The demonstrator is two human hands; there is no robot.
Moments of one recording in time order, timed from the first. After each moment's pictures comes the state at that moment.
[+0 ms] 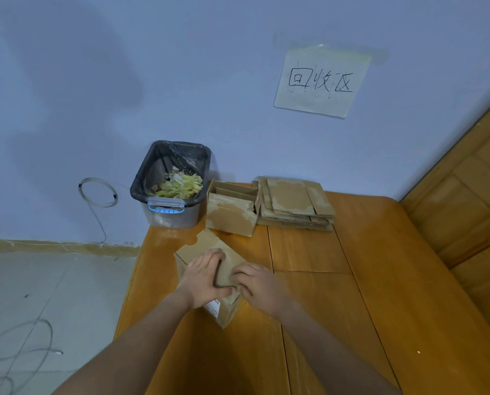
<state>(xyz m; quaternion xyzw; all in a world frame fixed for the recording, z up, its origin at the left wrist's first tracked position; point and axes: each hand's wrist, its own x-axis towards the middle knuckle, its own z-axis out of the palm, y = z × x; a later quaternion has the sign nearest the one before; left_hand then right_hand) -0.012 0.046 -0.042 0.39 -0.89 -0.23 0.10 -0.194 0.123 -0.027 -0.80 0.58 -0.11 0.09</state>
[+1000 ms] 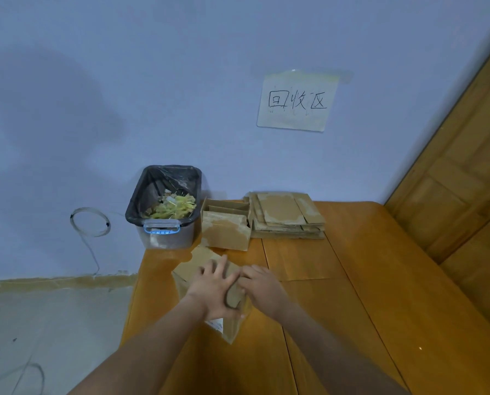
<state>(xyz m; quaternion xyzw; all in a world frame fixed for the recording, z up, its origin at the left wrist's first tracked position) -0.029 0.048 -0.013 0.33 -0.94 -0.04 -0.11 -0.186 0.128 -0.004 -0.79 0.59 -0.14 -0.02</state>
